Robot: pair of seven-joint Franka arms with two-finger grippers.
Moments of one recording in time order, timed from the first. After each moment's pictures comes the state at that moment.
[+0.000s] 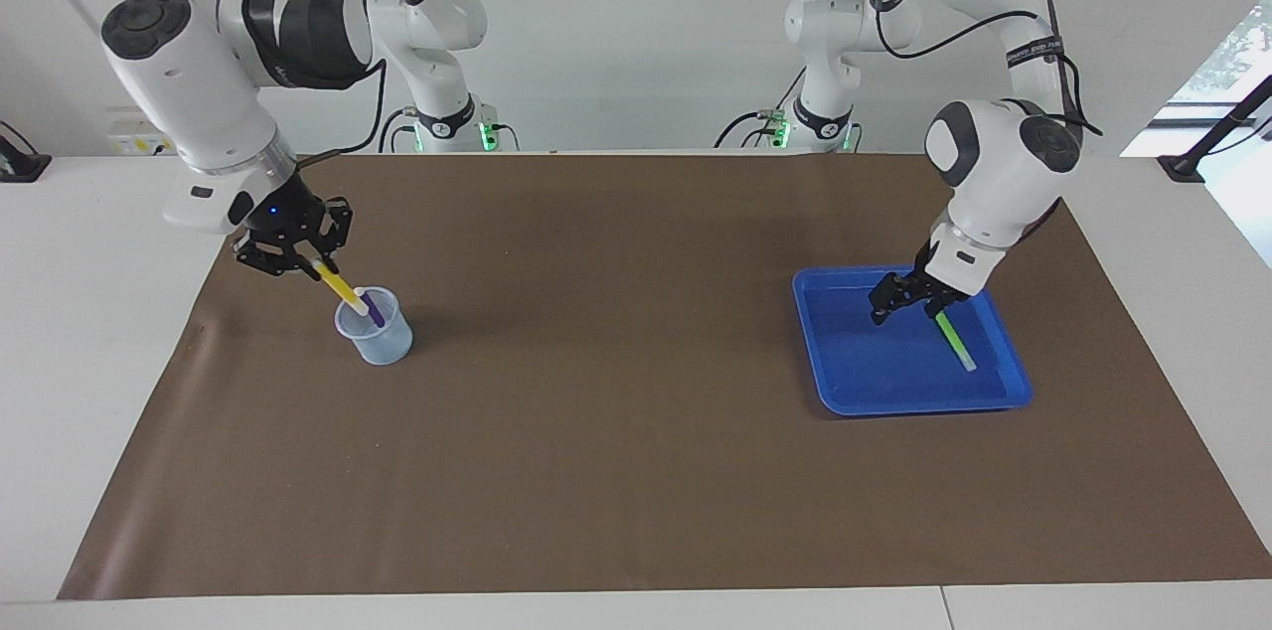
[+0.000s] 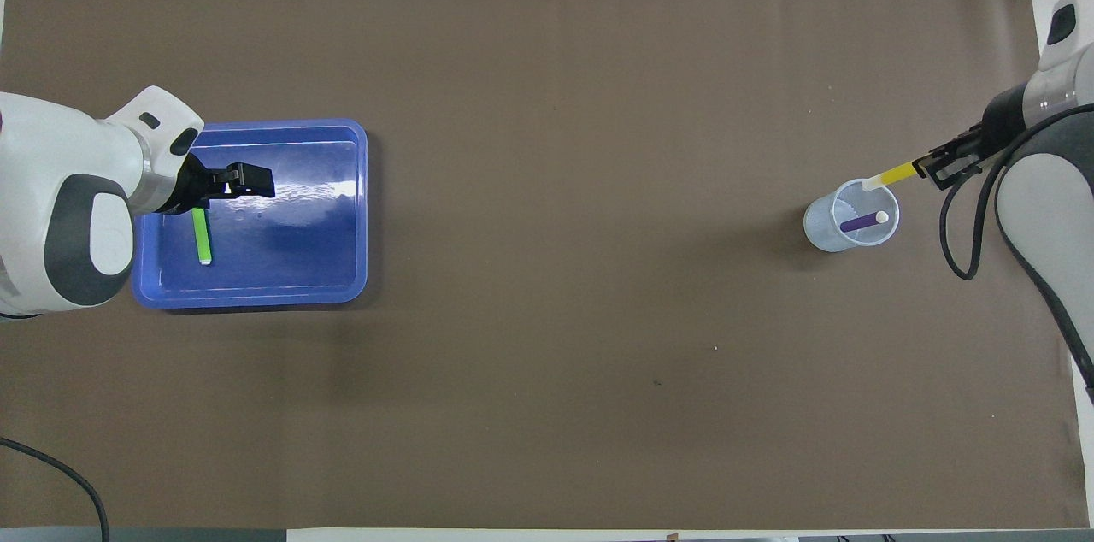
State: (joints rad) left arm -0.06 0.14 0.02 -2.07 -0.14 2.26 -0.01; right arm -0.14 0.09 0.11 -1.74 0.00 1.85 -0.57
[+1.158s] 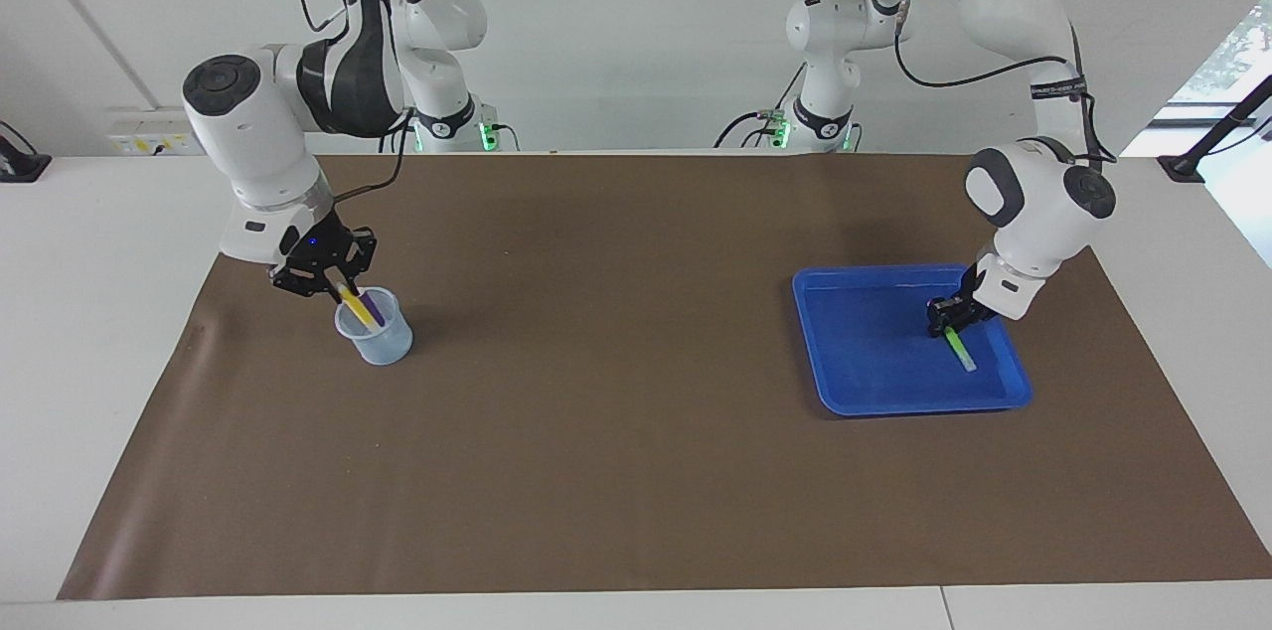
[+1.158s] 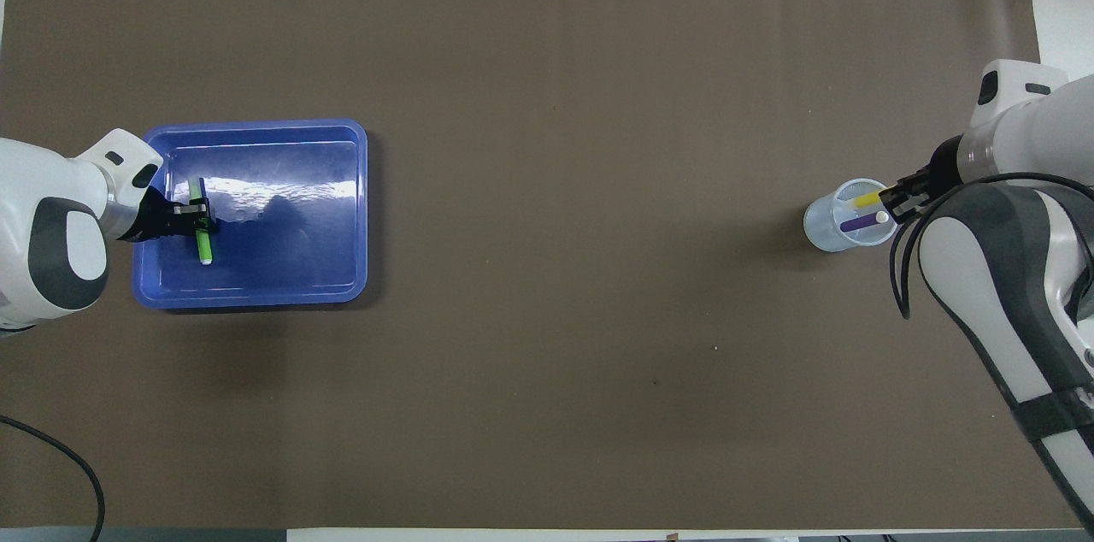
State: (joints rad) left arm 0.08 0.24 0.02 -2.12 -0.13 2.34 0.08; right arm -0.14 0.04 0.11 -1.98 -0.04 2.06 -0.57
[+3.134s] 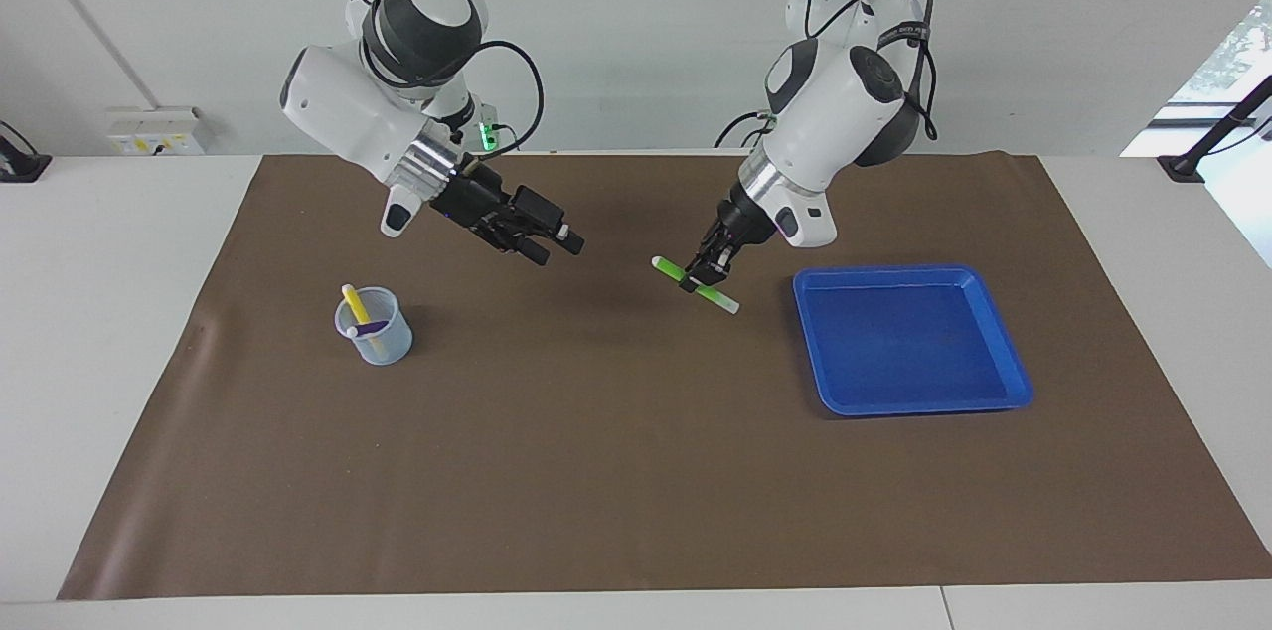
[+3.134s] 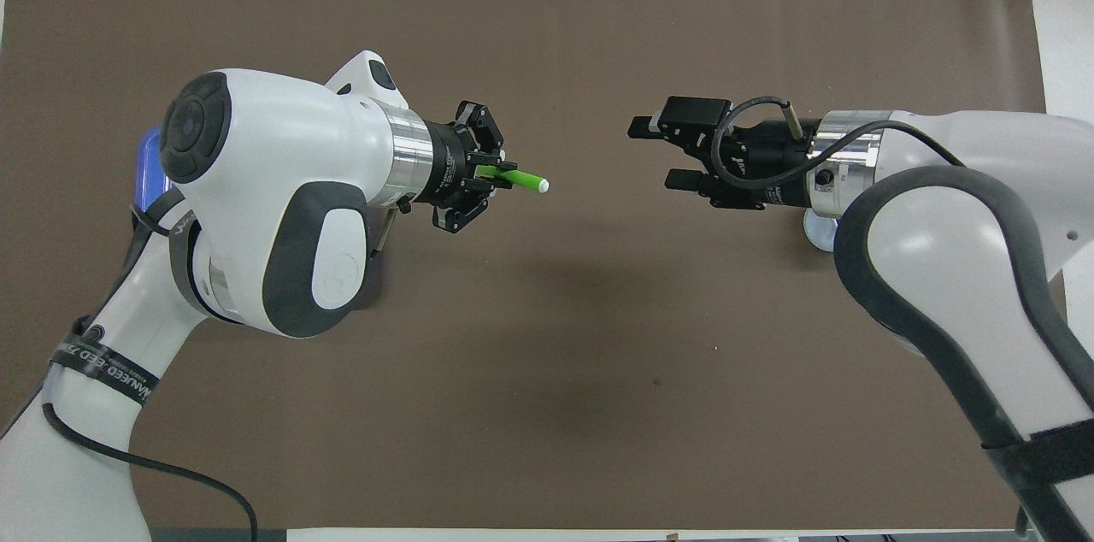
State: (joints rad) left arm -0.53 0.17 -0.02 -1.79 -0.52 2.27 -1.42; right arm 0.12 0.01 0.15 -2.01 1.07 2.29 0.18
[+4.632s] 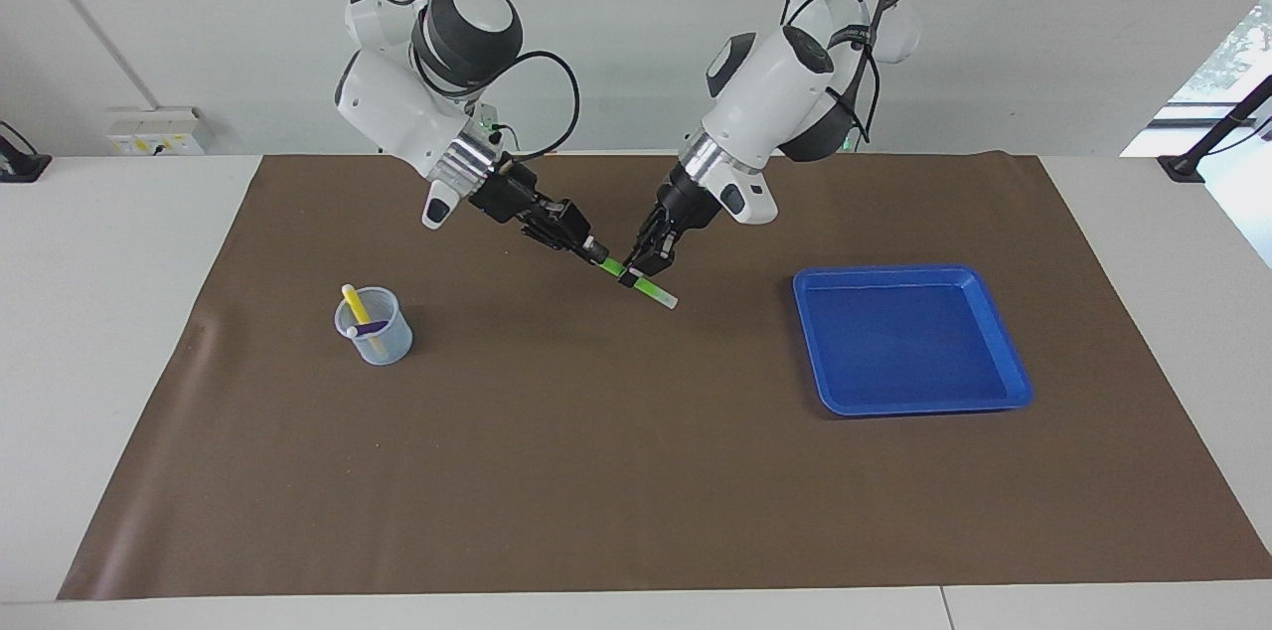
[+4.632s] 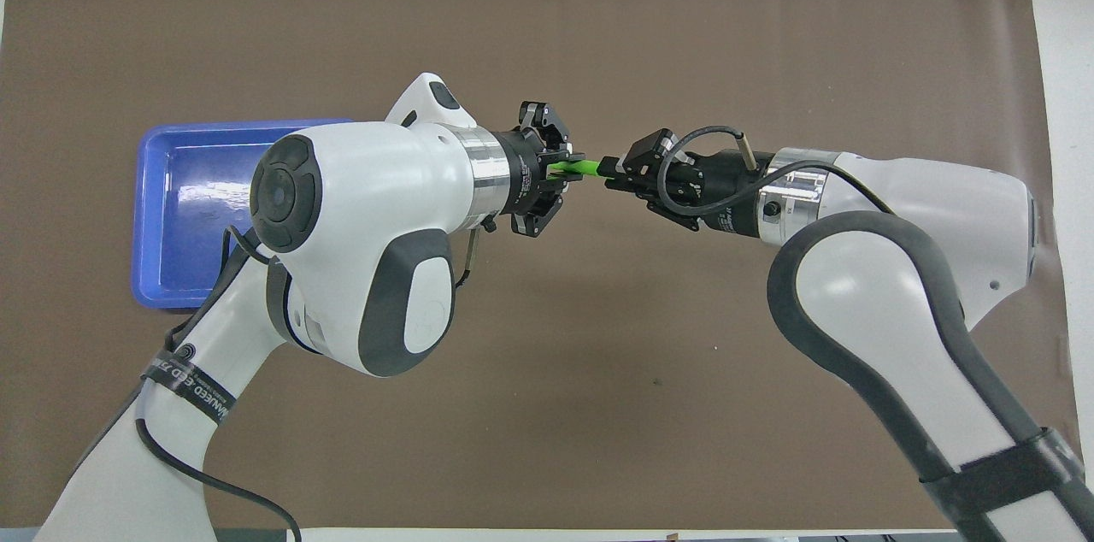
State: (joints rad) left arm -0.65 0.20 -0.01 -1.79 -0.55 2.48 -1.59; right arm 0.21 -0.01 0.14 -2.08 1.14 2.41 0.22
